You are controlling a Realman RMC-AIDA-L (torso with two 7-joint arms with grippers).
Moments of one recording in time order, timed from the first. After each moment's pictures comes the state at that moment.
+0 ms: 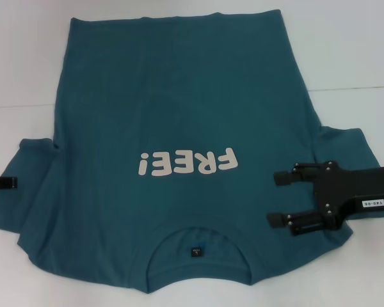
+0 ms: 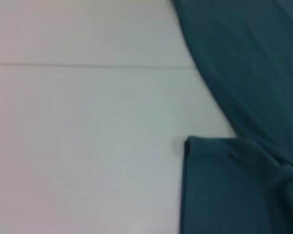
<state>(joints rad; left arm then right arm) -0.63 -1.95 -2.37 -0.64 -0.64 0.86 -2.28 0.56 2.09 -0.59 -0.91 -2.21 -1.74 1.45</state>
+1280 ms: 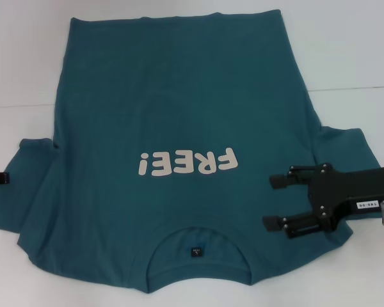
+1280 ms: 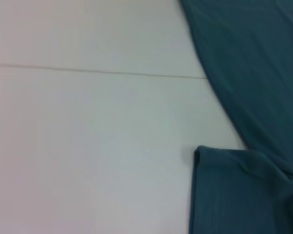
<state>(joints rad) -0.65 -1.95 -2.45 -0.62 -0.62 0.86 -2.28 0.56 2.09 -0.63 -0.90 -2.22 -1.72 1.47</state>
